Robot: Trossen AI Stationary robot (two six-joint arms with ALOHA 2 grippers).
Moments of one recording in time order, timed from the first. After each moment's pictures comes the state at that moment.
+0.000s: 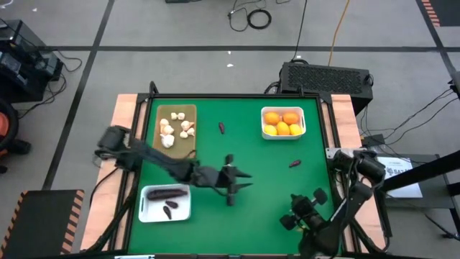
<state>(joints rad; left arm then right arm) -0.30 1.81 1.00 0.58 -0.31 -0.01 0.99 1.96 1.40 -1.58 0.69 2.04</state>
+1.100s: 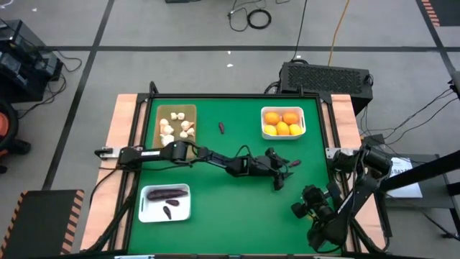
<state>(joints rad) -0.06 2.68 1.90 0.55 -0.16 -0.14 1.03 1.84 1.17 -1.56 0.49 2.16</state>
